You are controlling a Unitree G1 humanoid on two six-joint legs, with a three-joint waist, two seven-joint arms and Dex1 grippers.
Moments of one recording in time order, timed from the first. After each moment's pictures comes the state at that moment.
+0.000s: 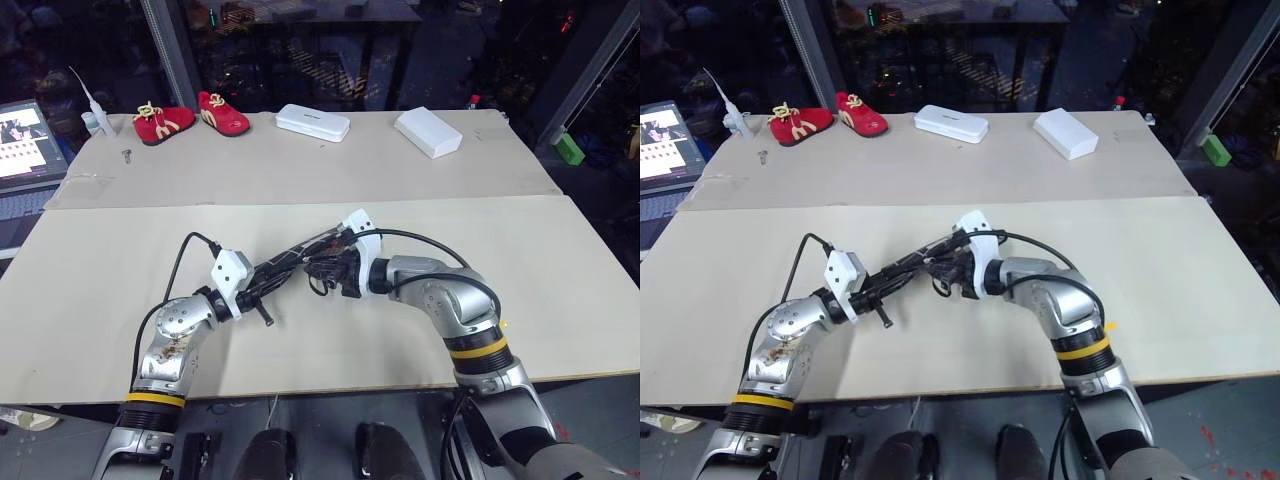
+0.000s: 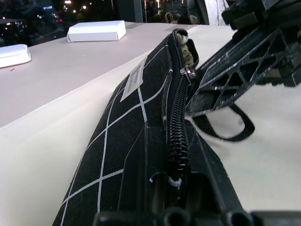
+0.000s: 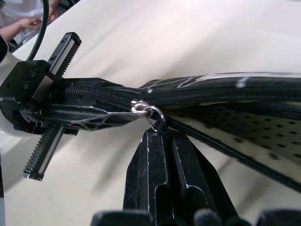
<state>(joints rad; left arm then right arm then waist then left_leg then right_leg) -0.28 0.40 -0.02 0.12 -0.29 -0.05 -0.86 -0.66 -0.27 0.18 -0.05 0.46 0.98 0.60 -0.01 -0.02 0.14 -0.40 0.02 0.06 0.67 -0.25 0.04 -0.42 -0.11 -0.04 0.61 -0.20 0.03</state>
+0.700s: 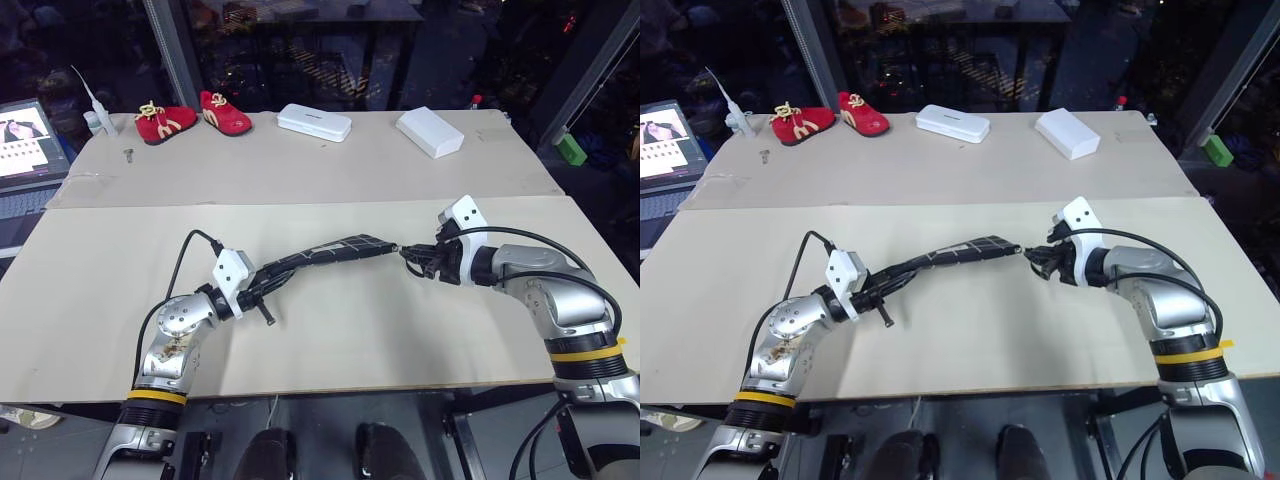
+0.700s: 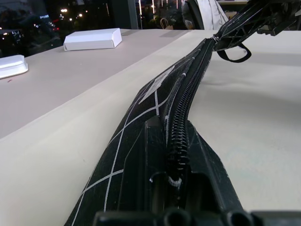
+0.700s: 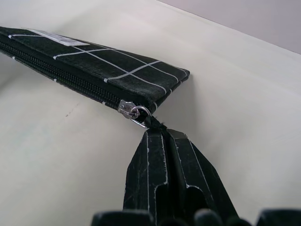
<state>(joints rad) -0.29 0.39 -0.02 0.14 -0.29 -0.09 -0.88 -0.55 -0.67 0.06 0.00 0.39 0.75 0.78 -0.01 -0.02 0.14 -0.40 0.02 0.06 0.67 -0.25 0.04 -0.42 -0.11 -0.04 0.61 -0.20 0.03</state>
